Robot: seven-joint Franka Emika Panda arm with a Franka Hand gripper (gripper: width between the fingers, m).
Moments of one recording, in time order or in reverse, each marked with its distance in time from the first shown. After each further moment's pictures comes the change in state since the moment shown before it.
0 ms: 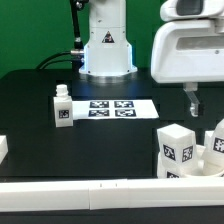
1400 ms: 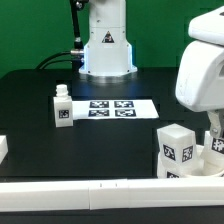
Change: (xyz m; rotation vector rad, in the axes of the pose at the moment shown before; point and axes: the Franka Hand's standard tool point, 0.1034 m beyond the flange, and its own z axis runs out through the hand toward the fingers) arm 0.002 -0.007 0.025 -0.038 -0.166 -0.269
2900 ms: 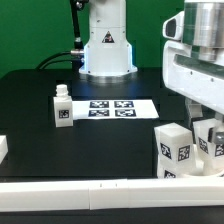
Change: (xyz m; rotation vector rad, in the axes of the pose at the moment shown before) arm -0.022 0.037 0.007 0.100 0.059 1.788
